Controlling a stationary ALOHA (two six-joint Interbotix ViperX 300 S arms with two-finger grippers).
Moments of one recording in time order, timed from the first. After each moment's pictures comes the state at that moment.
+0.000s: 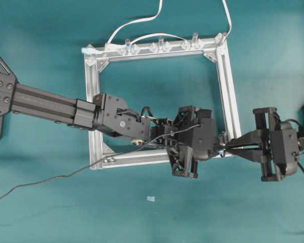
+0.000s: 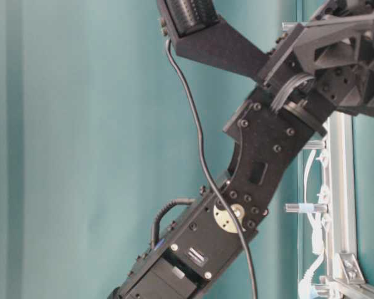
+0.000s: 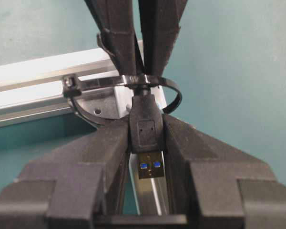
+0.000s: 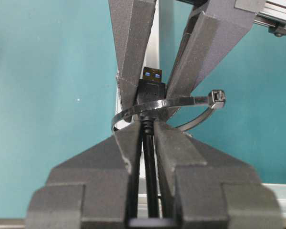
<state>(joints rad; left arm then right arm) -0.11 0.52 0.12 -0.05 -0.06 0.08 0.47 -0.25 1.25 0.77 -0.61 -0.43</state>
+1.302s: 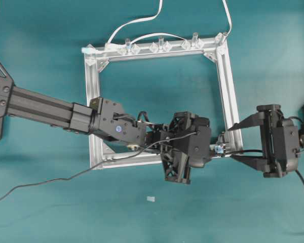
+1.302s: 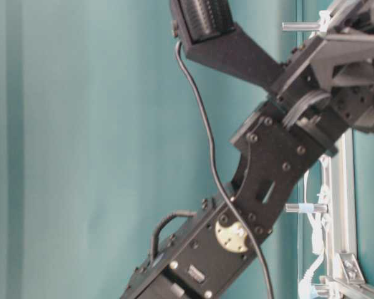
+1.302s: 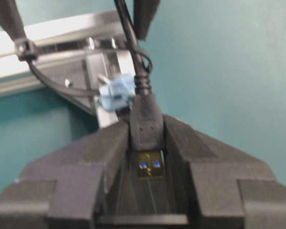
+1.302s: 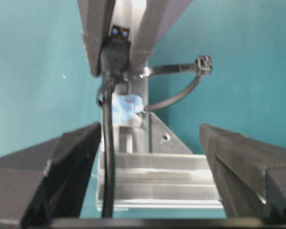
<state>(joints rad) -0.13 0.50 0.16 -0.05 -0.03 0.09 0.46 -0.25 1.28 0.78 -0.62 -0.42</state>
